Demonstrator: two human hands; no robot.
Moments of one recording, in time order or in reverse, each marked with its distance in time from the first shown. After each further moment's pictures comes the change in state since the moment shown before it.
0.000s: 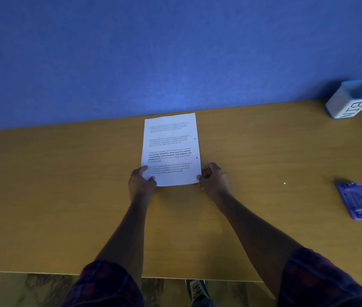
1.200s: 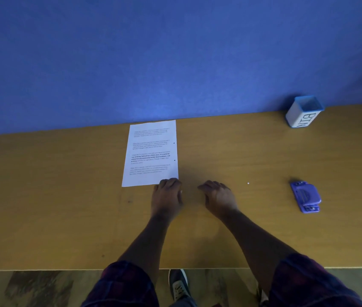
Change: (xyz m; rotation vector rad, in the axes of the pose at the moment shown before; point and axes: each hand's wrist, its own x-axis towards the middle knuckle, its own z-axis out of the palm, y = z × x) left_hand -0.116 0.053 0.063 0.564 -0.154 0.698; right_hand -0.058 0.044 -0.097 -0.686 0.028 -0.611
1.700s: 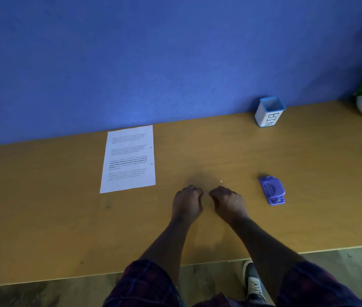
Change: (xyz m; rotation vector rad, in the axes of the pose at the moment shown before) left_hand 0.002 0.132 0.026 -0.164 -0.129 0.099; right_hand -0.066 0.070 -0.045 -0.048 0.019 0.182
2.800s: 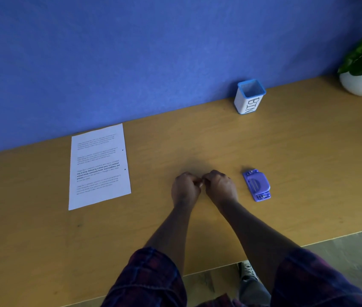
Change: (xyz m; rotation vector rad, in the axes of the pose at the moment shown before) left_hand 0.083 0.045 0.038 -0.288 -0.073 -0.288; right_hand 0.050 0.041 -0.006 0.133 -0.090 0.359
